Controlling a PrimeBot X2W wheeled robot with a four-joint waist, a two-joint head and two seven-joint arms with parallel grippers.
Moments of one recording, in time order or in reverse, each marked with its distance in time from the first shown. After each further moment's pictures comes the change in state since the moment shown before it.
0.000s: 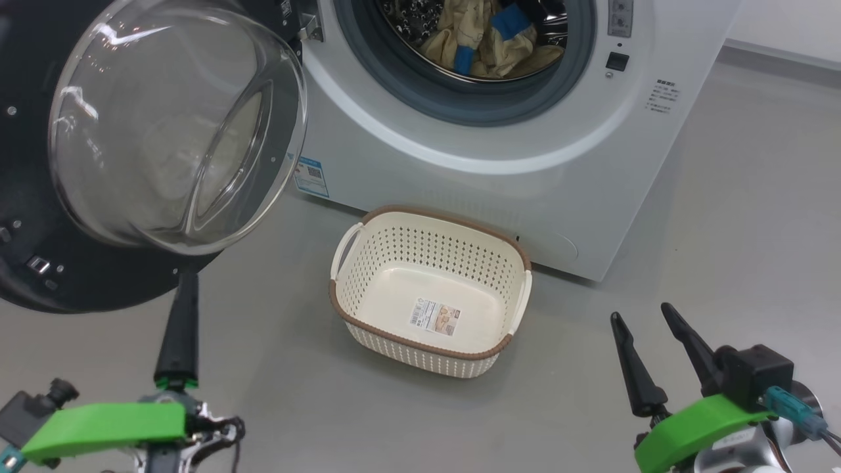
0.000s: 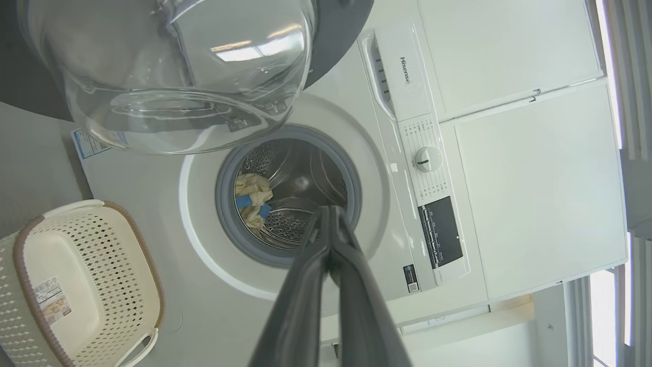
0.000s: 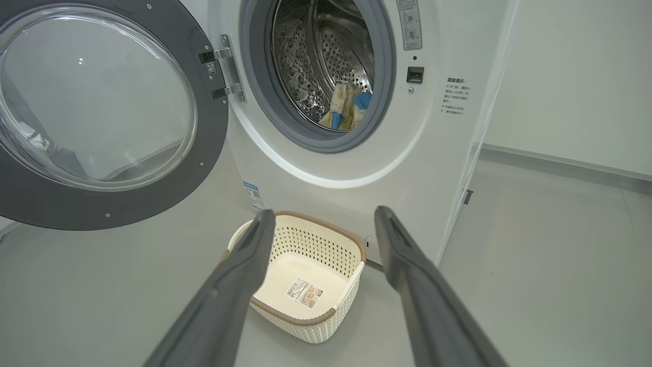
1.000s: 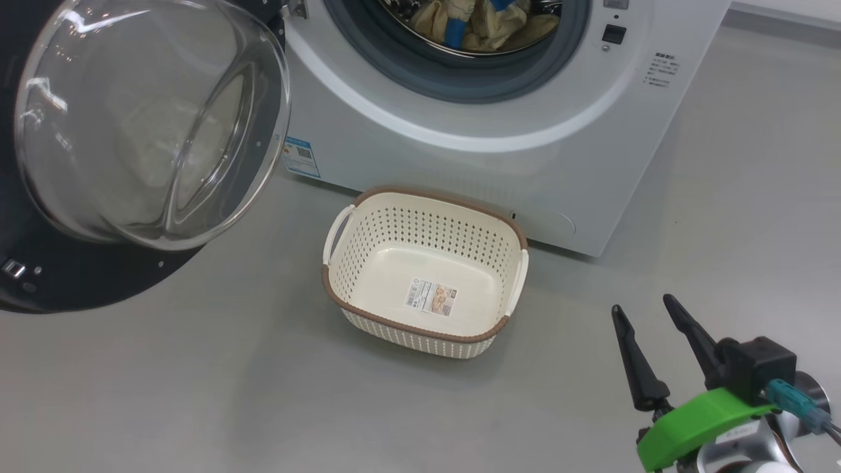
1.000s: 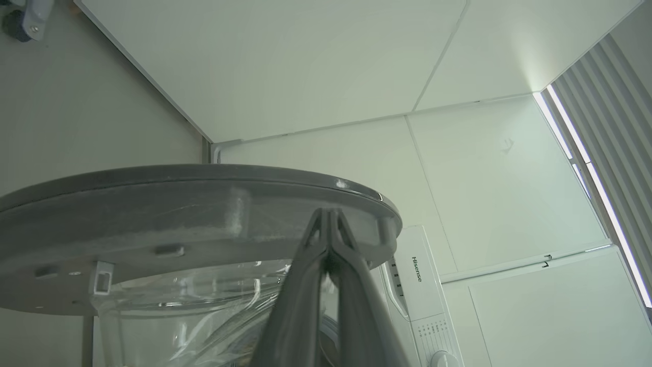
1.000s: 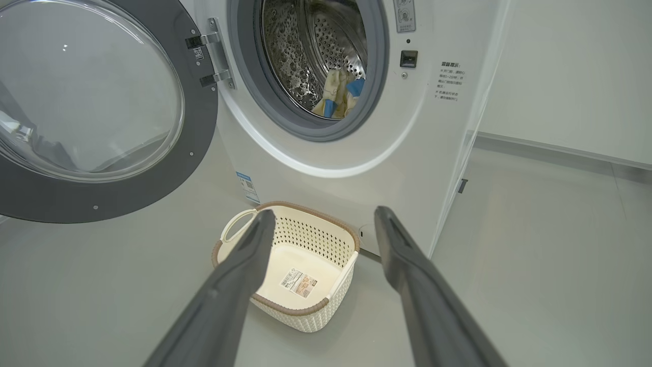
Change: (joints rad) left arm -0.279 0.241 0.446 0.367 -0.312 0.000 0.032; right arm -0.001 -0.001 -0.002 -0.048 -0.023 0.000 0.038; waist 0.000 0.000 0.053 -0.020
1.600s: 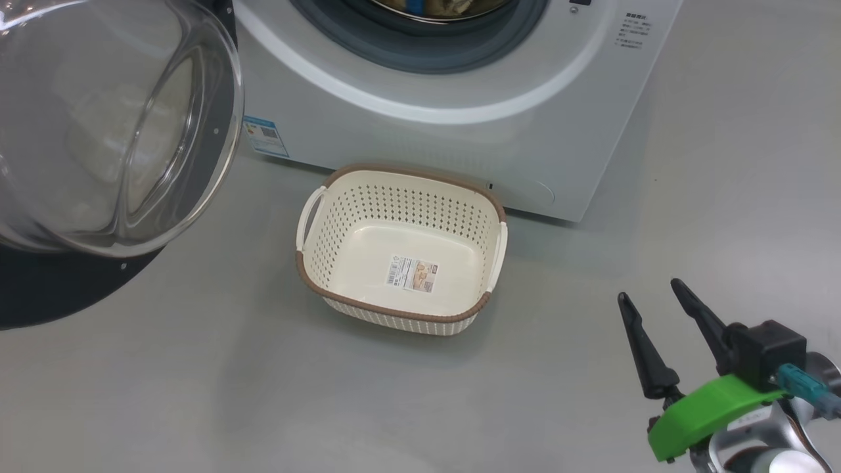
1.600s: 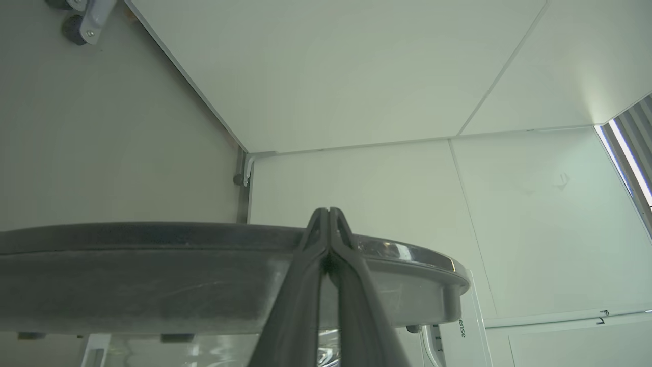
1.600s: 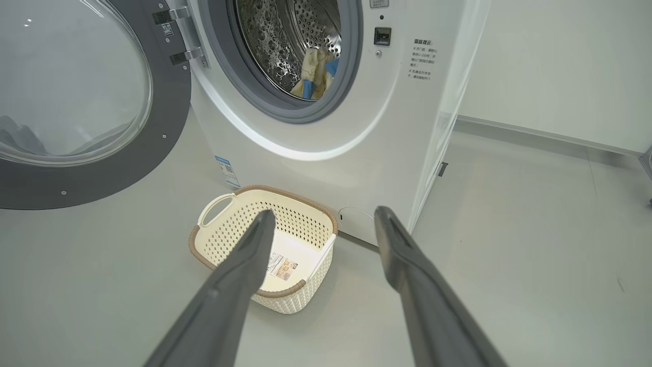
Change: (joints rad) left arm -0.205 0.059 0.119 0.337 -0.008 0.000 0.077; right arm -0.016 -0.053 0.010 -0.053 0.001 0.000 0.052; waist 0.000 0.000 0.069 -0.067
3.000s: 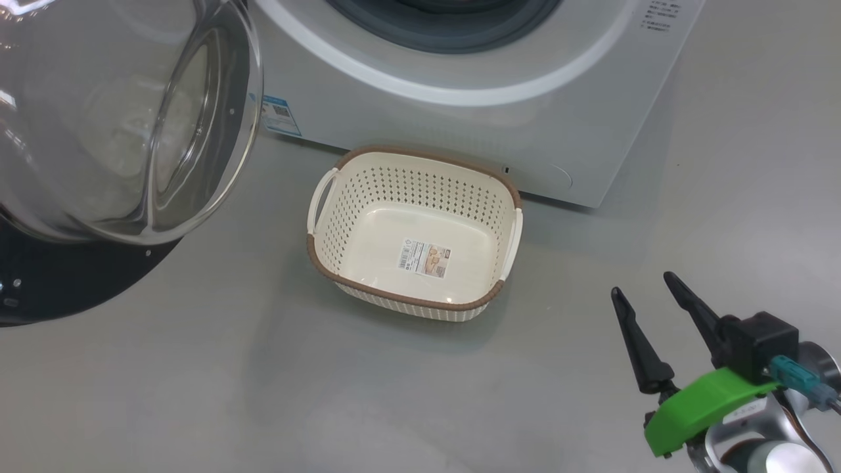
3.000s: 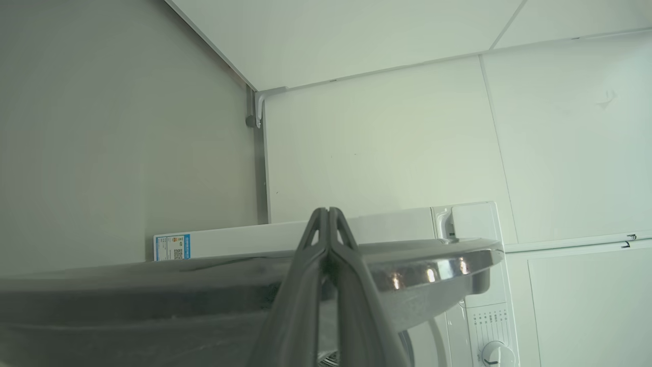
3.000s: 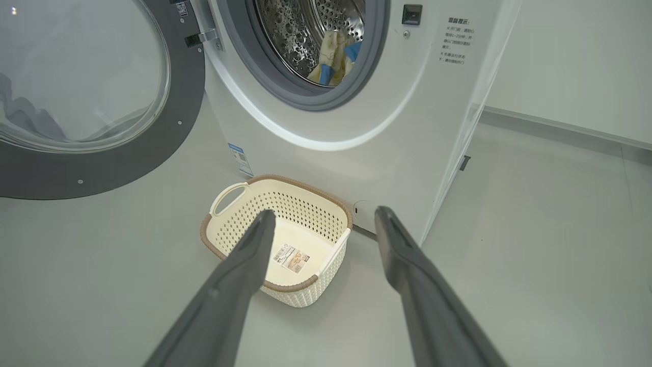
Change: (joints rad) left arm -0.023 0.058 -0.002 0.049 0.020 -0.005 0.325; right arm -0.032 -0.020 0.024 0.001 0.002 0.000 0.016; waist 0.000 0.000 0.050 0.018
